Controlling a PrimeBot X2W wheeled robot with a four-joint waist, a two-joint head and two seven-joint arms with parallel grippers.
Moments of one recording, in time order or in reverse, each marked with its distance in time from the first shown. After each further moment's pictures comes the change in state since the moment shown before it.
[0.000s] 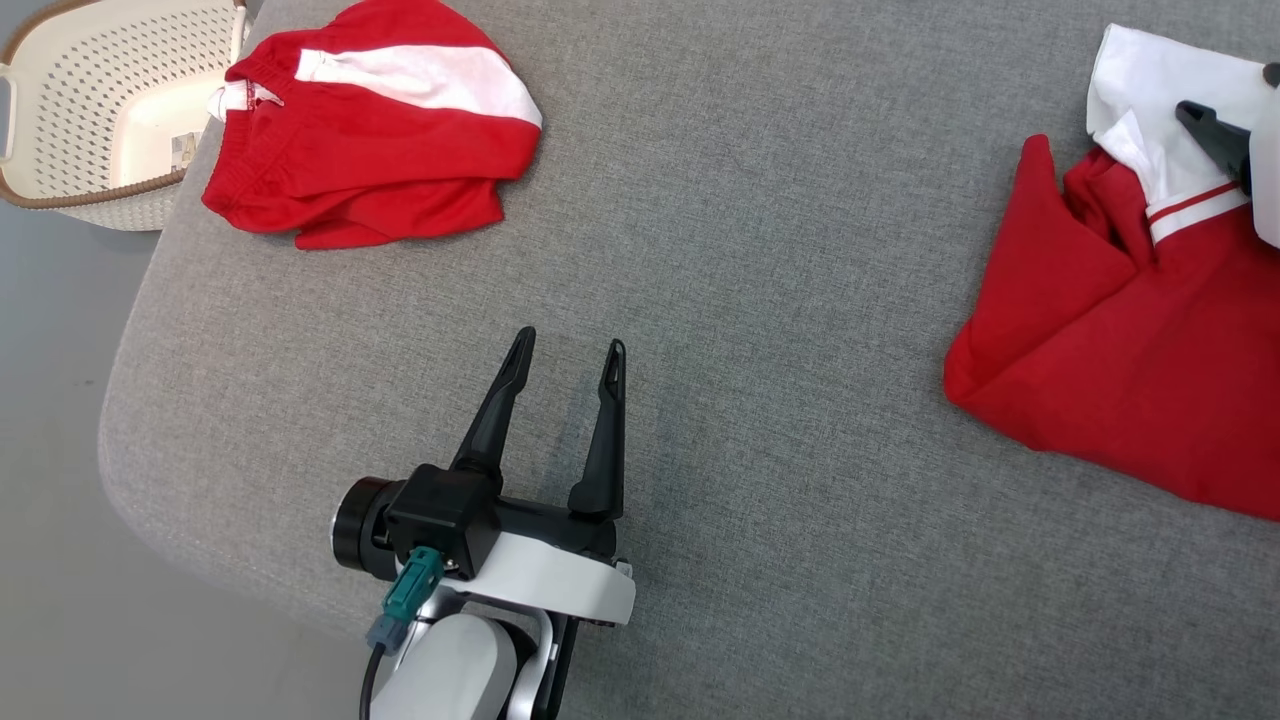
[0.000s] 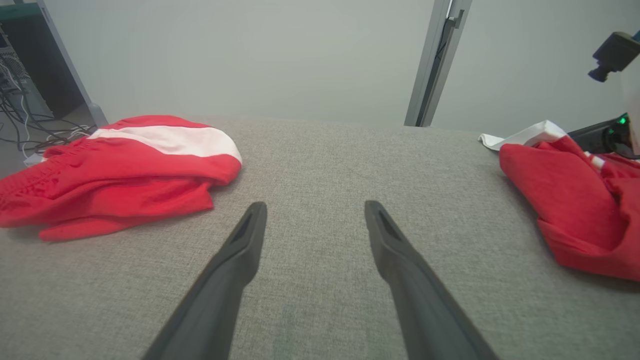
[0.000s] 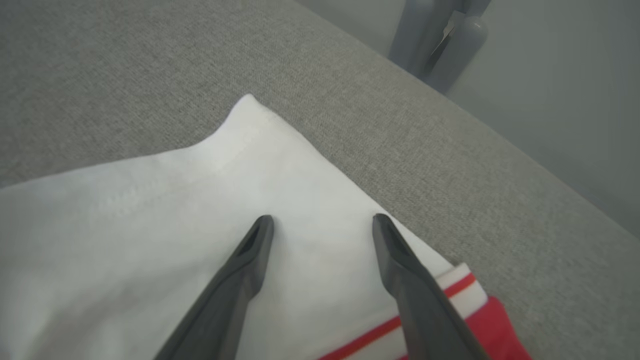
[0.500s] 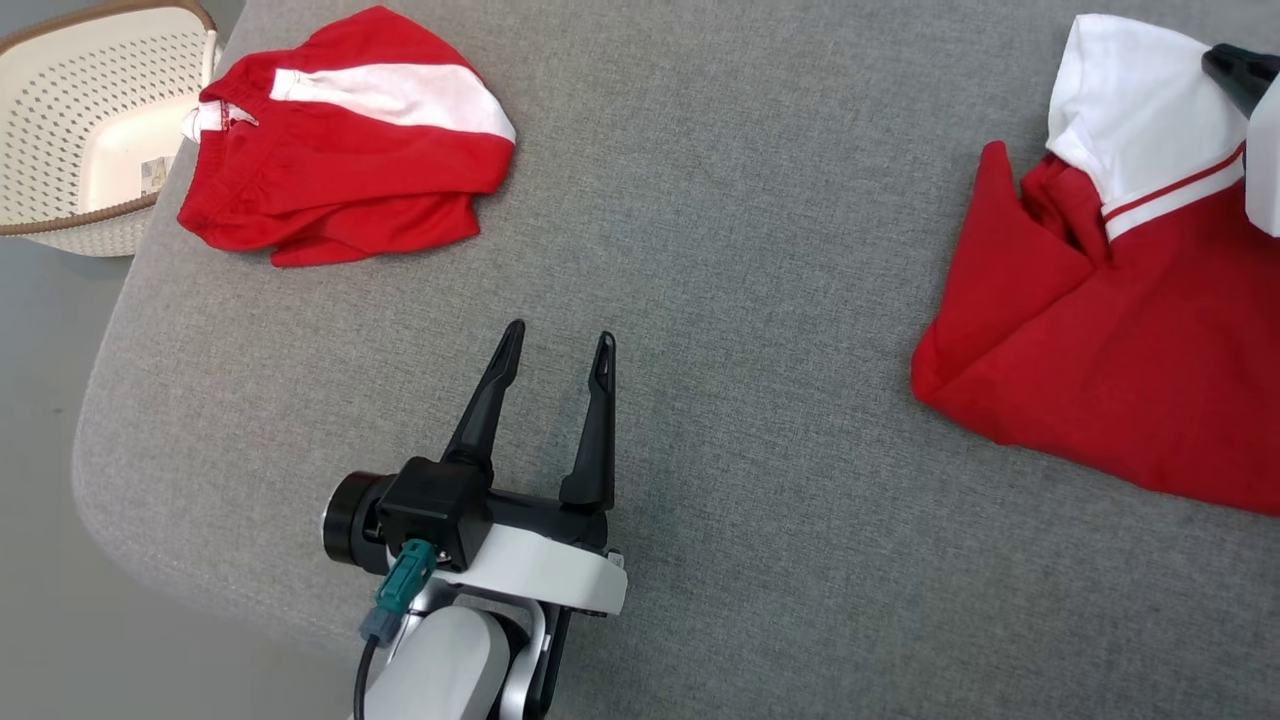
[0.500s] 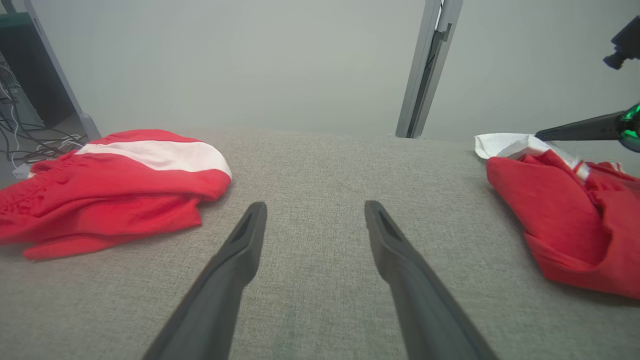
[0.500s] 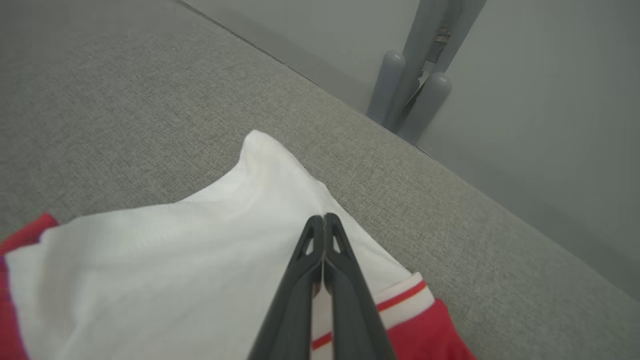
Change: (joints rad) left arm -0.009 0.000 0.013 0.008 0.006 0.003 0.000; right arm -0.045 -0.002 0.108 0.008 0.072 0.000 -0.132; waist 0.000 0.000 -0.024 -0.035
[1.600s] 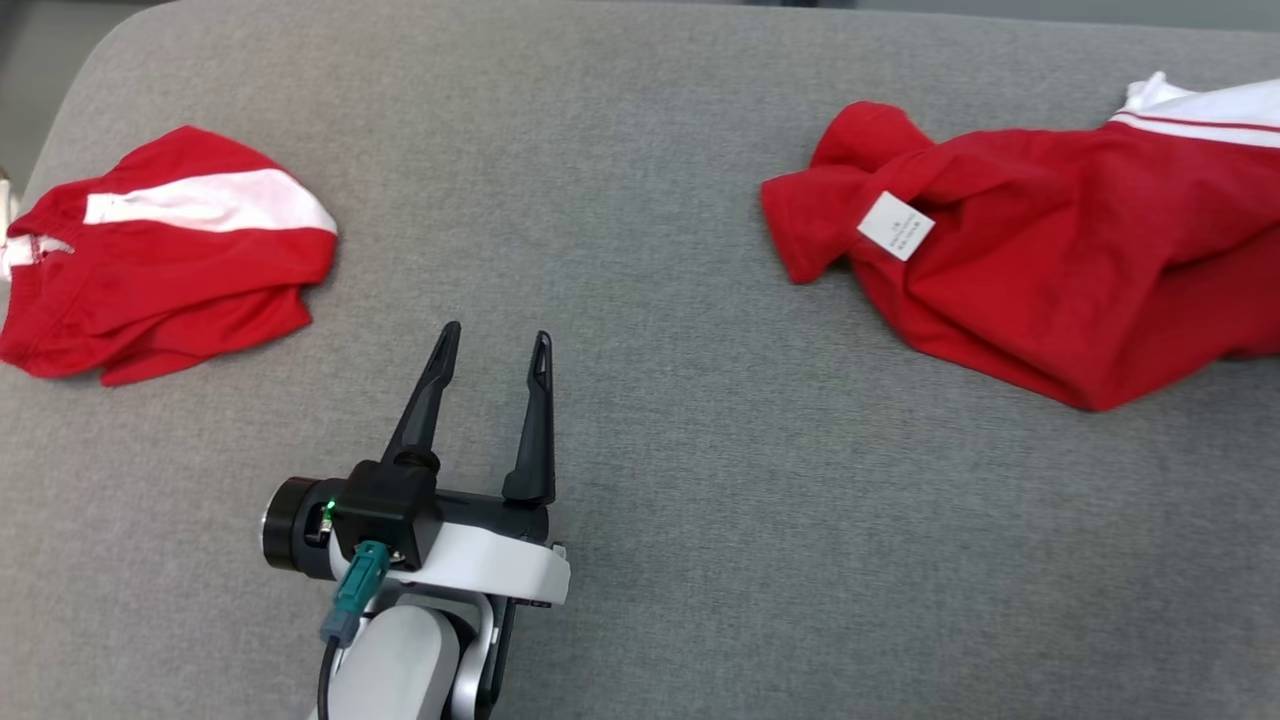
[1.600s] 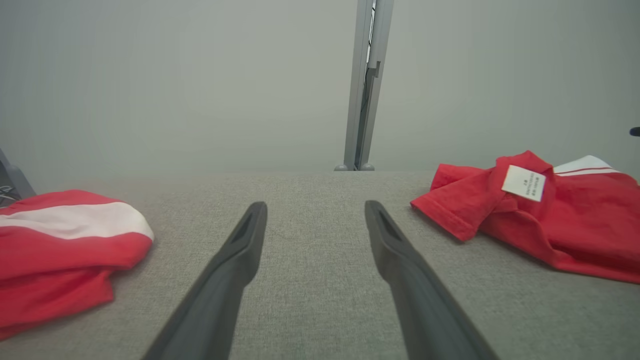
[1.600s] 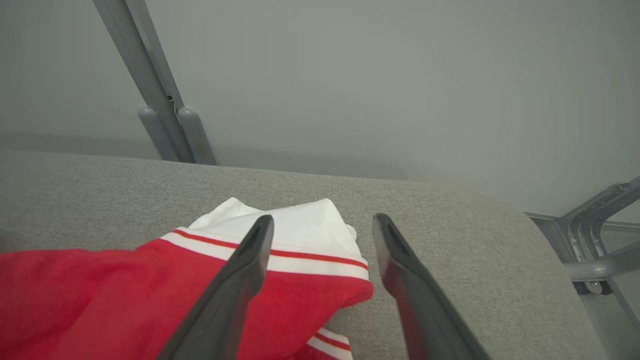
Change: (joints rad) left arm 0.030 0.000 0.119 0.029 0.108 -0.046 0.000; right arm 0.088 0.117 -0.217 0.494 0.013 0.000 -0.310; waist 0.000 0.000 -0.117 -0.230
